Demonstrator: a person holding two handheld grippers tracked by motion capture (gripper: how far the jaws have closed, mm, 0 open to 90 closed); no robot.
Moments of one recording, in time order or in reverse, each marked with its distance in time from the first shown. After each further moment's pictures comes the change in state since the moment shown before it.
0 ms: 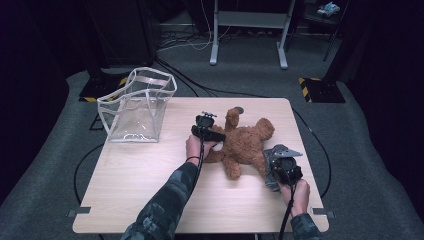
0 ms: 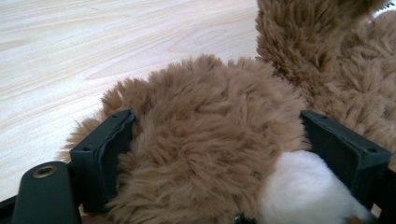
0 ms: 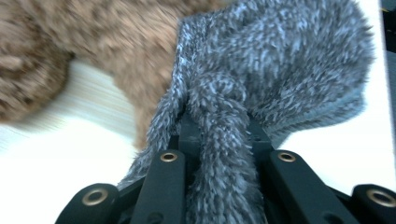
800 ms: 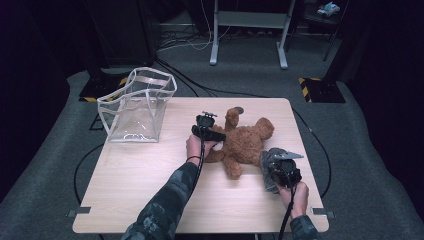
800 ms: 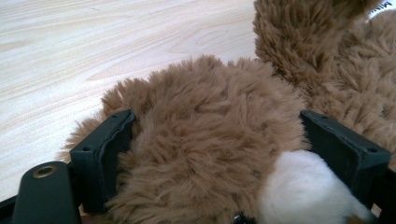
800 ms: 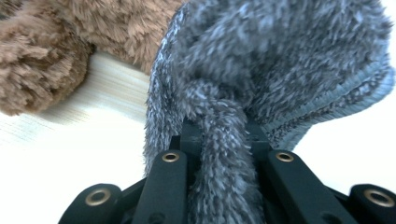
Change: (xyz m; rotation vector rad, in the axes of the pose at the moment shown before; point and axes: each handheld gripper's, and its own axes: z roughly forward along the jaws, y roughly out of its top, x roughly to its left) left arm 0.000 0.001 0.001 0.002 0.002 0.000; right arm 0.003 -0.004 0.000 0.001 0.074 0.023
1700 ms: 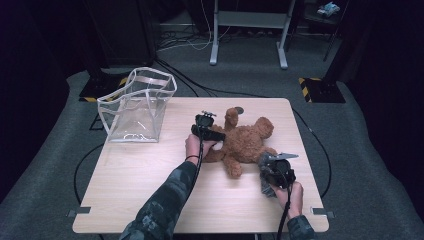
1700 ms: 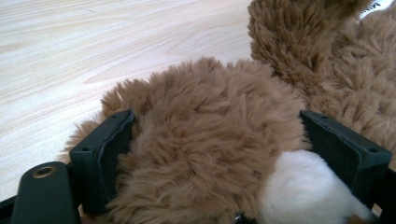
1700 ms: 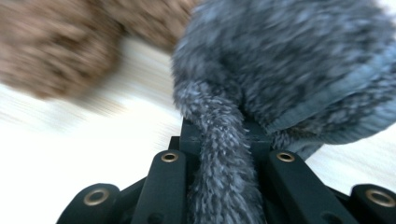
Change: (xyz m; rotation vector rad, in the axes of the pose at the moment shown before) left arm 0.005 0.001 0.000 -0.006 -0.031 -0.001; right arm 0.009 0.000 0.012 0.029 0.127 -0.010
